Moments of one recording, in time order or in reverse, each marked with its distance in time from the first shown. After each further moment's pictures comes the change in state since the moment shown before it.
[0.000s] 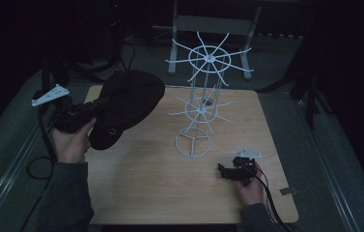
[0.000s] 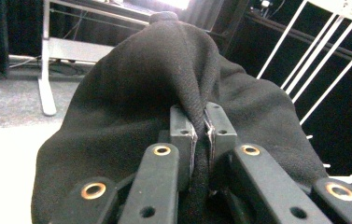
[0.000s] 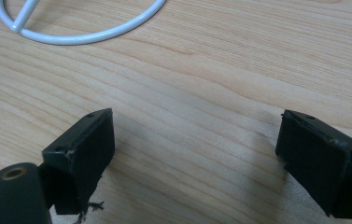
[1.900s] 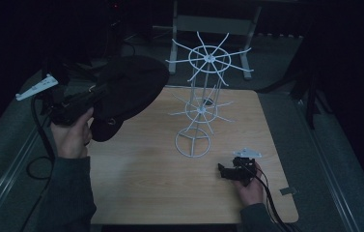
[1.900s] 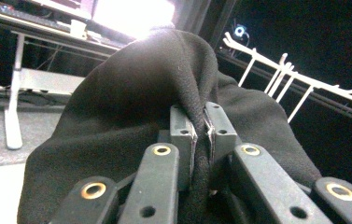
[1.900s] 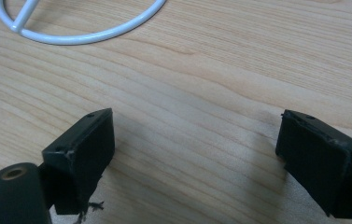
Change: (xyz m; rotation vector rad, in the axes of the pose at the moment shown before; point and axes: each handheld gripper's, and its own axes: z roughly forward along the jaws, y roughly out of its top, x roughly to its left) left arm -0.013 0.025 -0.008 -0.141 -0.104 -0.032; right arm 0.000 0.000 0.000 0.000 0.000 0.001
